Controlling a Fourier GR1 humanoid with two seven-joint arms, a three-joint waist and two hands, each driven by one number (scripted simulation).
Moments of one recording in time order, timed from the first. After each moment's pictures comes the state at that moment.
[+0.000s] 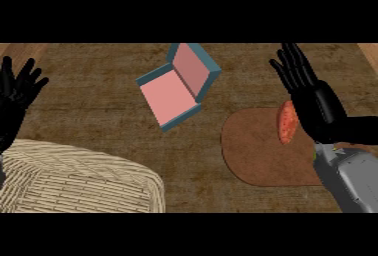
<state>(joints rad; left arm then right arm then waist) -0.22 0.63 -0.04 -1.53 0.26 0.09 0.12 -0.40 -0.41 0.25 -1.58 -0.40 -0.13 -0.09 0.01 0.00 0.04</state>
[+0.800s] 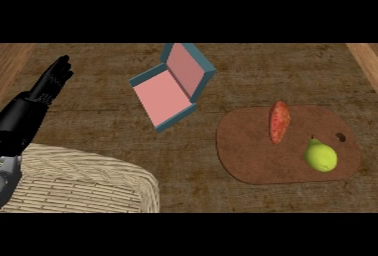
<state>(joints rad) -0.25 0.61 -0.13 -1.60 0.16 0.01 -0.04 -0.19 -0.96 -0.08 -1.16 -0.42 0.24 -0.07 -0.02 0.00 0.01</state>
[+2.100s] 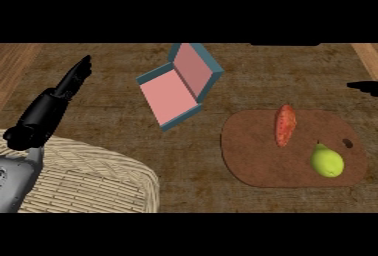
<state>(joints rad) -0.31 0.51 -0.14 -1.51 0.06 -0.05 -0.08 -0.51 -1.07 0.27 -1.29 -0.11 0.79 0.25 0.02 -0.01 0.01</state>
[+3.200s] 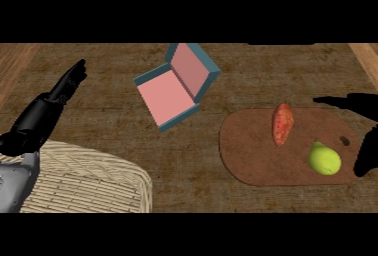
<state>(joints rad) -0.27 0.46 -0.06 -1.53 0.01 -0.10 -0.08 -0.48 -0.85 0.29 -1.36 0.06 0.78 0.48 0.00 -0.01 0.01</state>
